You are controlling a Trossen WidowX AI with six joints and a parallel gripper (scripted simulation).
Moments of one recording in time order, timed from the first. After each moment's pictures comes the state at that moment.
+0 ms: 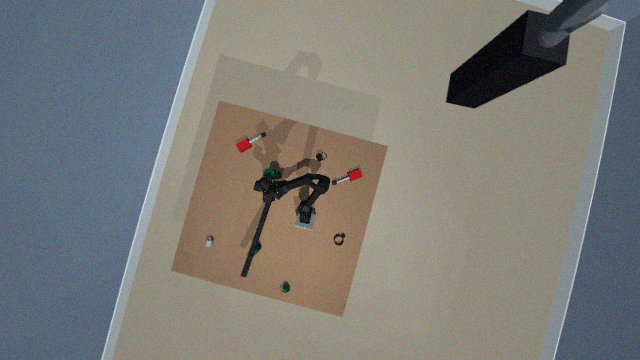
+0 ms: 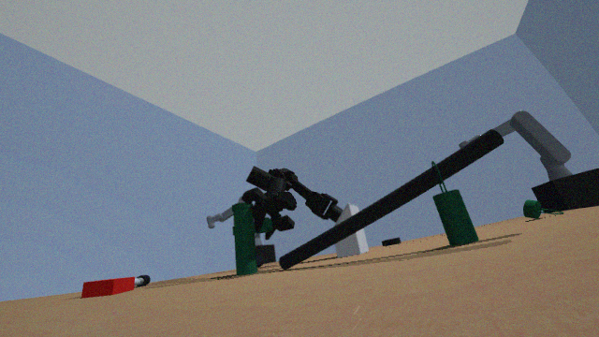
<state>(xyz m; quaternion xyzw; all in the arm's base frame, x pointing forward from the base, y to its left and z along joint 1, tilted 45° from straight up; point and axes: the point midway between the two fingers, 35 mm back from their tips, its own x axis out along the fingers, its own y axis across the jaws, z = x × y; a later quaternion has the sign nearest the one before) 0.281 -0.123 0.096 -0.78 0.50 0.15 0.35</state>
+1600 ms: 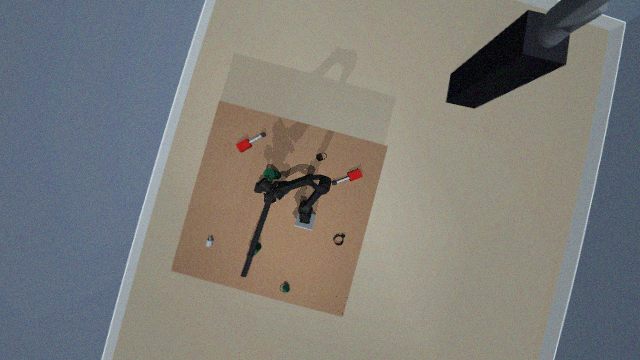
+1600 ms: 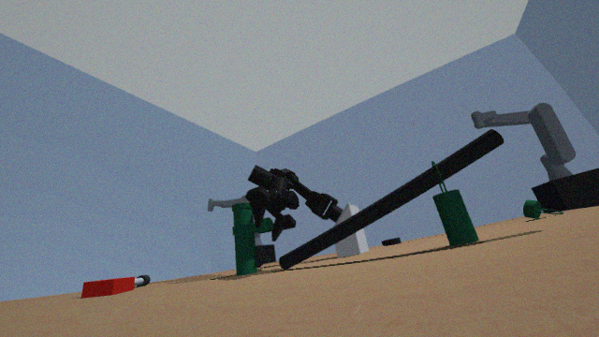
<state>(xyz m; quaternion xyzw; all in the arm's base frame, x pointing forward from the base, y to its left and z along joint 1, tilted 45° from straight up) 0.275 -0.116 0.093 -0.78 0.49 0.18 0.34</state>
